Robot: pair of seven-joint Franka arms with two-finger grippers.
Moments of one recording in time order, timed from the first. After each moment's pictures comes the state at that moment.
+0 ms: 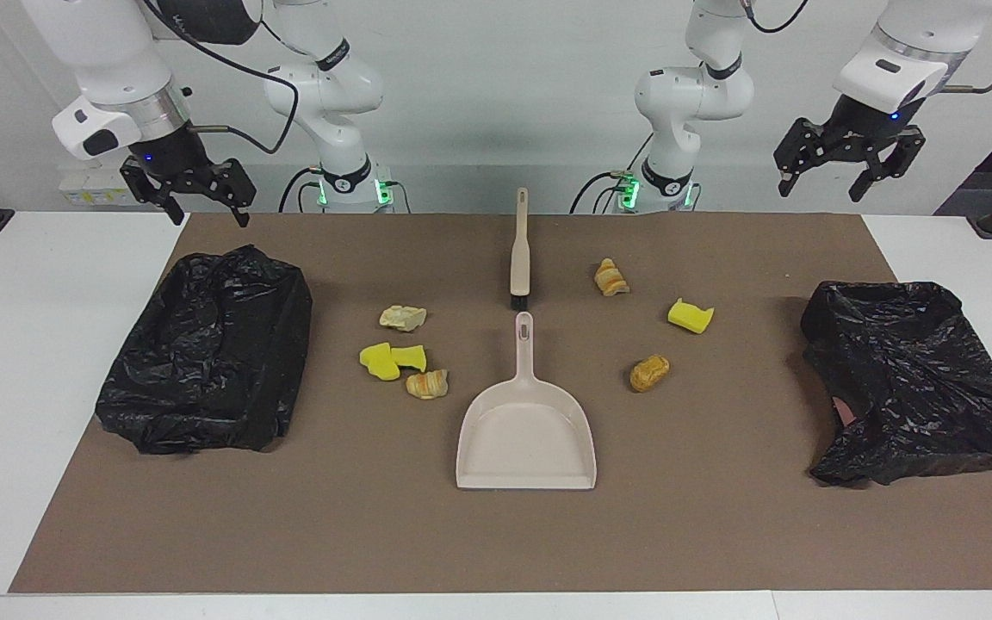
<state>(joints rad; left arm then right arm) -0.09 -0.01 -0.02 -1.39 0.00 1.41 0.06 0.07 -0.07 -0.13 -1.65 -0.01 1.57 0.00</state>
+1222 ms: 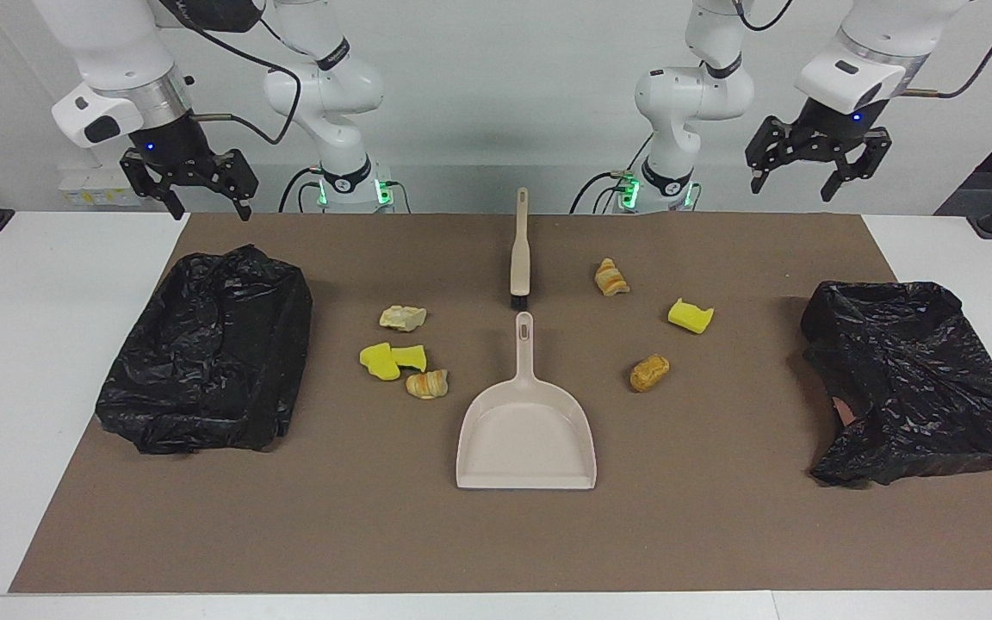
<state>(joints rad) -0.09 -0.06 -0.11 -1.48 -0.01 1.42 0.05 0.08 -0.08 -0.13 -1.64 -0.01 1.57 -0.01</state>
